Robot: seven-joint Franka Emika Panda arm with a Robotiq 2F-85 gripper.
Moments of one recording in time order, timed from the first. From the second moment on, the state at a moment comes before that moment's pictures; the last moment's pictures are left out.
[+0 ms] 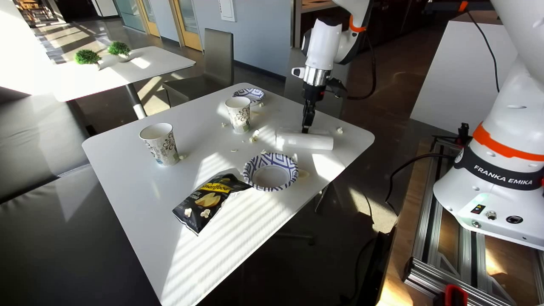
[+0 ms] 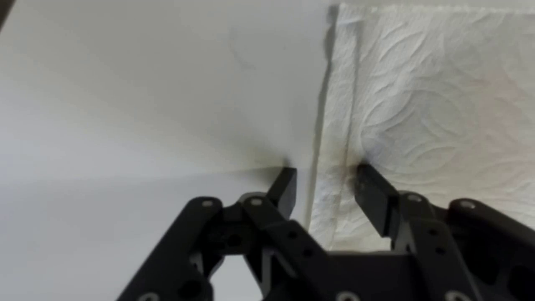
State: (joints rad) arm -0.02 0.76 -0.44 -1.83 -2.37 3.88 1.64
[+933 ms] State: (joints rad) arm 0.05 0.80 -0.41 -1.83 -2.37 3.88 1.60
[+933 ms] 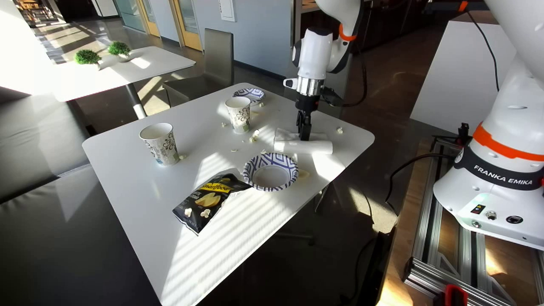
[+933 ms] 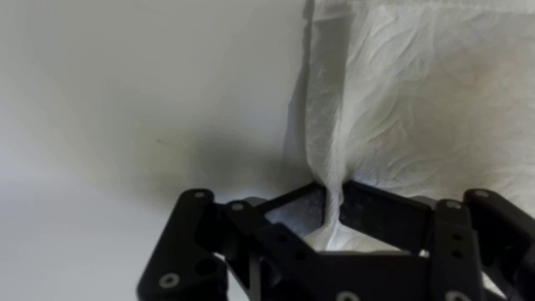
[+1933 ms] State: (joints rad) arm 0.08 0.77 -0.48 -1.83 -2.39 3.93 1.60
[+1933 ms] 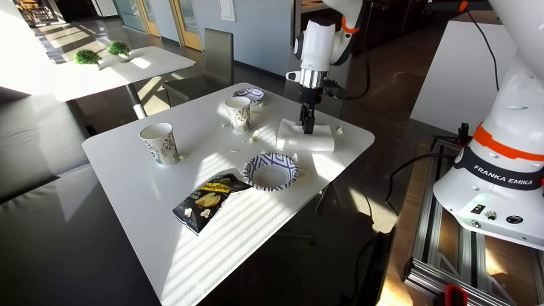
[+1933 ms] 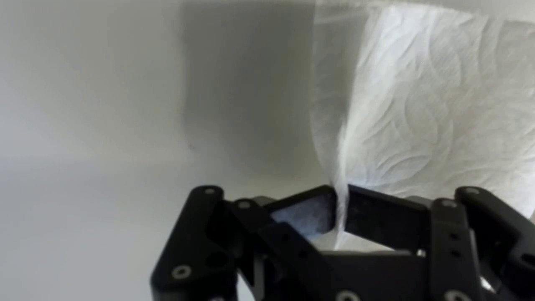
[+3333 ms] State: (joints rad) arm 0.21 0.67 -0.67 -1.73 -2.51 4.12 1.73
